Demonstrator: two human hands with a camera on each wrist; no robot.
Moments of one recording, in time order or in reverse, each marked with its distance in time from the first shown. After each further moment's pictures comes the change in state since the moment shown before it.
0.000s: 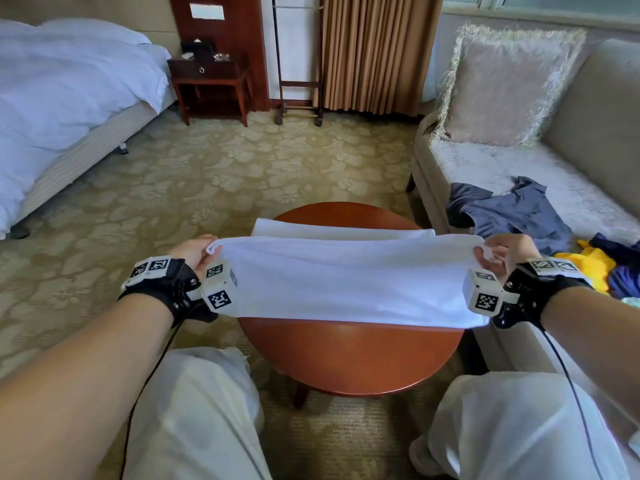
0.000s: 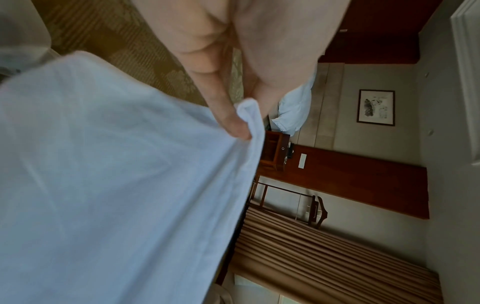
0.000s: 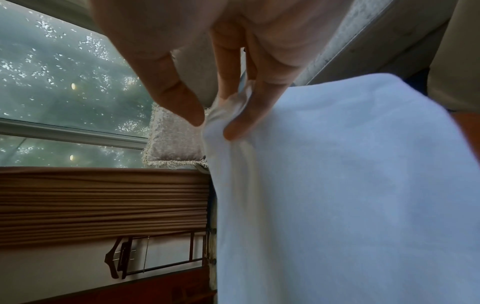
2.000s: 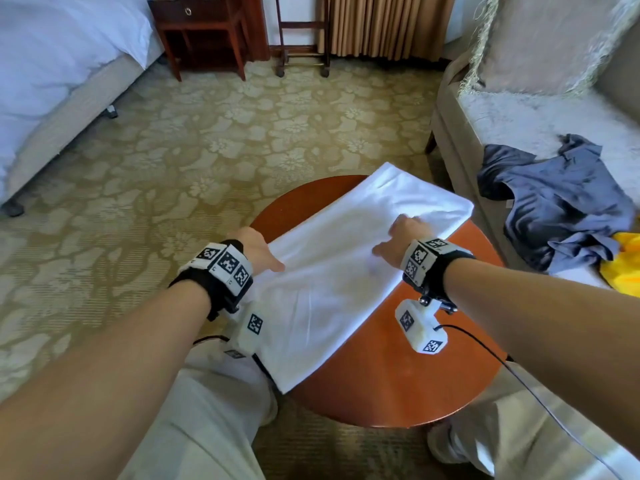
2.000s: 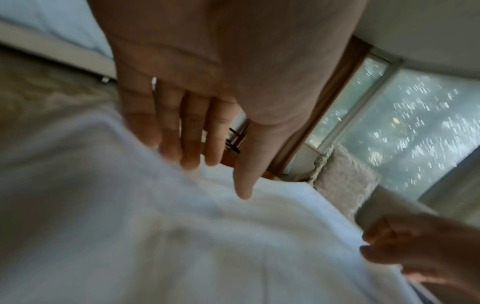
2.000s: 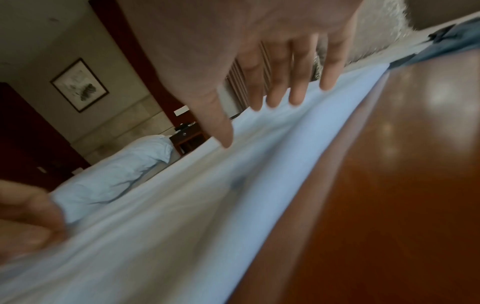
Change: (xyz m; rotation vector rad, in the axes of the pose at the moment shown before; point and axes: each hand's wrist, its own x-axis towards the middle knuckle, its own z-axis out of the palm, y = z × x) left_hand 0.072 -0.012 0.081 1.349 -0.189 0.075; right_hand 0.020 0.064 0.182 -1.480 -0.173 -0.397
